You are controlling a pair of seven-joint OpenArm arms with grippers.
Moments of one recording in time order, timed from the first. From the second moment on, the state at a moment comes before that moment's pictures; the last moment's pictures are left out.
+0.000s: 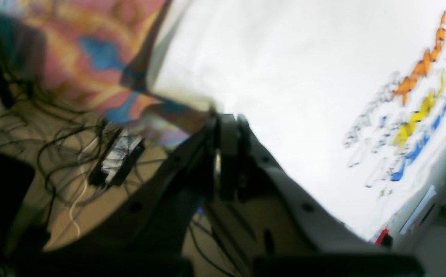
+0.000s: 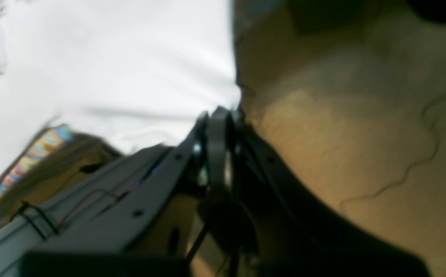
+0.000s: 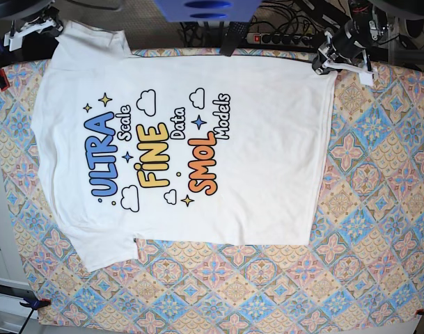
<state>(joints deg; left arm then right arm) 38.9 -9.8 -22.7 99.8 -57.6 1.0 46.3 -44.4 10.3 48.0 89.1 50.5 26.7 -53.0</state>
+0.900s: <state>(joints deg) 13.4 -8.1 -20.1 92.0 -56.5 1.7 46.6 -23.5 9.0 48.0 100.8 50.9 27.0 -52.8</state>
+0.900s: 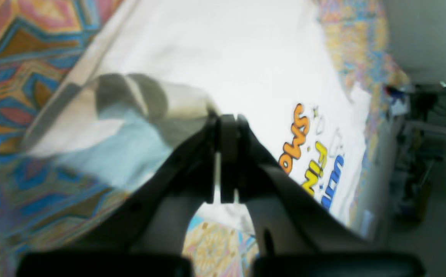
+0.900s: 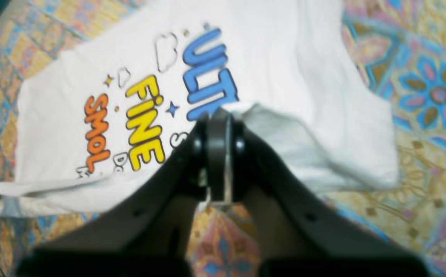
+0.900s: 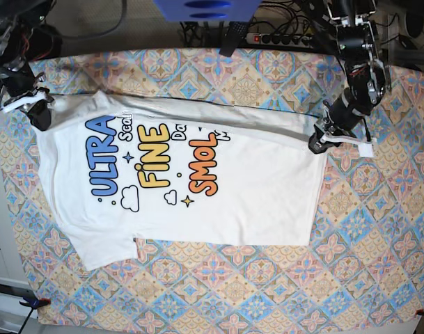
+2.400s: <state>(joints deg) 12.2 -7.9 -24.9 79.4 -58.7 1.1 51.6 -19.8 14.7 43.9 88.5 50.3 26.7 -53.4</state>
